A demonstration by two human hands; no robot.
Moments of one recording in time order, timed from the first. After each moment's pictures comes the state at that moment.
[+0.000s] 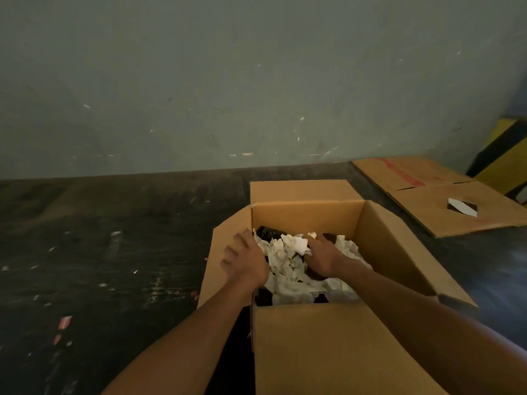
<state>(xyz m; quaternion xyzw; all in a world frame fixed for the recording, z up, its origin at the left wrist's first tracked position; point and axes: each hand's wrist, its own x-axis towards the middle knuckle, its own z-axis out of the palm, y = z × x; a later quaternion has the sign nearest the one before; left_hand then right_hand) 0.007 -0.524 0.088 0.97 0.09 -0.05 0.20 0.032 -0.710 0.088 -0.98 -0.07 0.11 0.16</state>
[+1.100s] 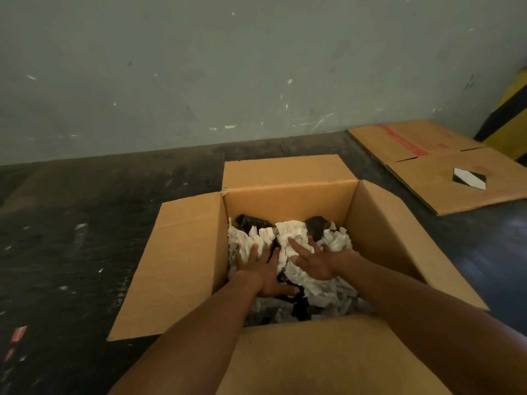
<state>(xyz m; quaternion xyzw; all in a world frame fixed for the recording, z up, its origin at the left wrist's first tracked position) 0.058 -0.585 0.024 0.94 -0.15 -0.30 0.02 0.081 -0.766 0.021 -0.93 -0.14 0.35 0.03</state>
